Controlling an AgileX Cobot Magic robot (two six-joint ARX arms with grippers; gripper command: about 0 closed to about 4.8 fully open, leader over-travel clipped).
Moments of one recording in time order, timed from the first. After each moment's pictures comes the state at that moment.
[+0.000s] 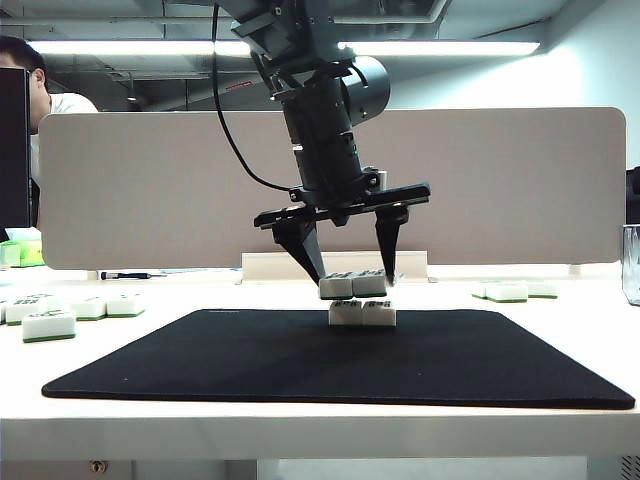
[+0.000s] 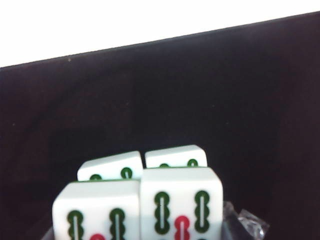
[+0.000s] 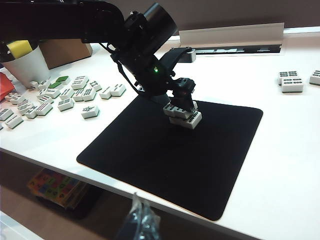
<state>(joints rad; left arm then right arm) -0.68 2.24 1.98 -0.86 -0.03 -0.39 0.04 0.01 0.88 -1.11 -0.49 0.13</state>
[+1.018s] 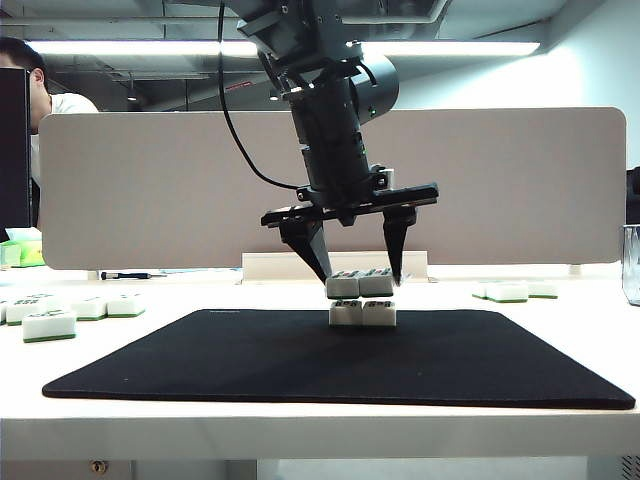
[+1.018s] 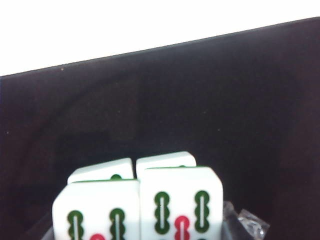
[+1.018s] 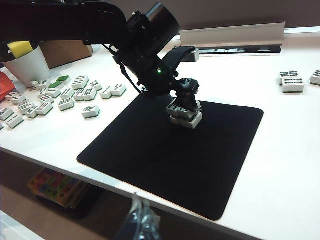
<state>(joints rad) -0.69 2.24 1.98 -0.83 -0.05 -0.39 0.04 0.01 0.88 -1.11 -0.49 0.13</state>
